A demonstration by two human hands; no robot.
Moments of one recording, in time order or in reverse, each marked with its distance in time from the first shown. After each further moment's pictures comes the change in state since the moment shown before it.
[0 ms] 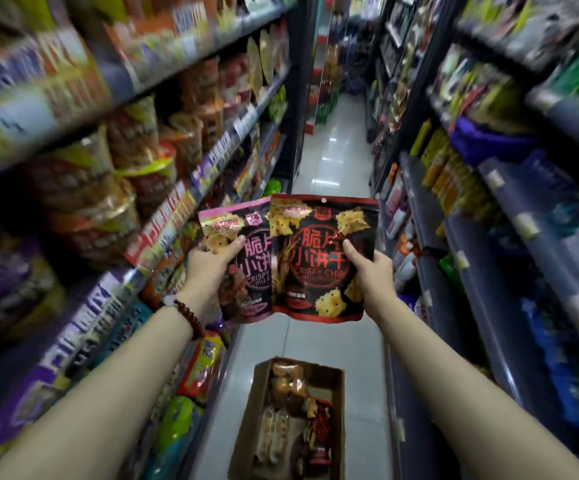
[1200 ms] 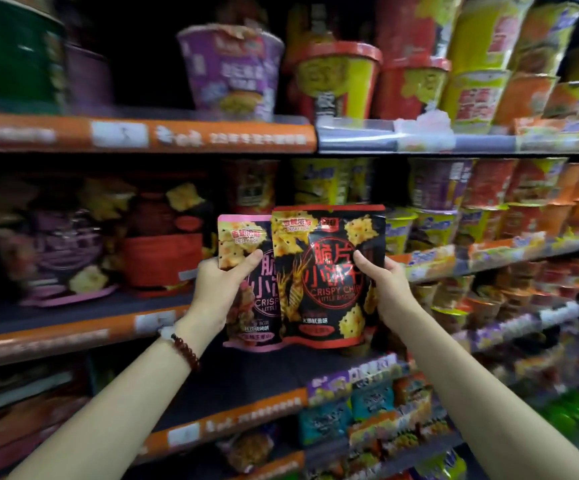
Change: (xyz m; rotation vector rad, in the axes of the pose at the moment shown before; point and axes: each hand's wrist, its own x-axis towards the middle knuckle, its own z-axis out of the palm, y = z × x) left_hand -0.395 0.207 -0.209 0.088 0.952 0.625; right_hand -0.251 -0.189 0.230 0.200 -1.227 -0.142
